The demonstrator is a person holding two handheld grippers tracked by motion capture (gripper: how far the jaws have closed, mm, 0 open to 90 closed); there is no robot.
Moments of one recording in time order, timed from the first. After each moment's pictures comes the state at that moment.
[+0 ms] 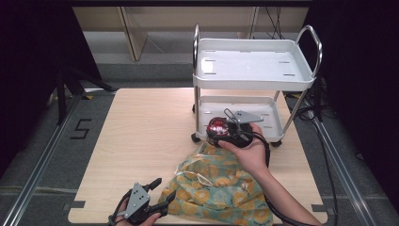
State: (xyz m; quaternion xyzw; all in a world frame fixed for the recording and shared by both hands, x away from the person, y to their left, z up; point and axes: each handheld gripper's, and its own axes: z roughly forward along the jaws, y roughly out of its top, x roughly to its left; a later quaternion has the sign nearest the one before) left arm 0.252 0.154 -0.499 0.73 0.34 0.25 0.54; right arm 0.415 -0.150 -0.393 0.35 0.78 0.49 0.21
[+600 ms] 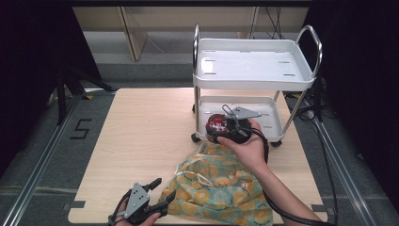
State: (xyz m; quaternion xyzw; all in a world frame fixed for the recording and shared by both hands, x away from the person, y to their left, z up) left arm 0.253 0.154 -0.499 0.72 0.34 0.25 0.55; right arm 0.425 -0.147 -0.389 0.35 0.78 0.48 0.21
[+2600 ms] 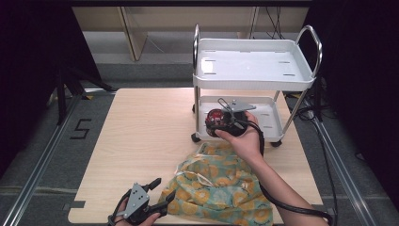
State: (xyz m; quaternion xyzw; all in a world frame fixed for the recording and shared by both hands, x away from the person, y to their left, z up) left arm 0.253 0.154 -0.499 0.72 0.34 0.24 0.55; right arm 0.448 -0.141 -0.388 0.35 0.79 0.46 0.22
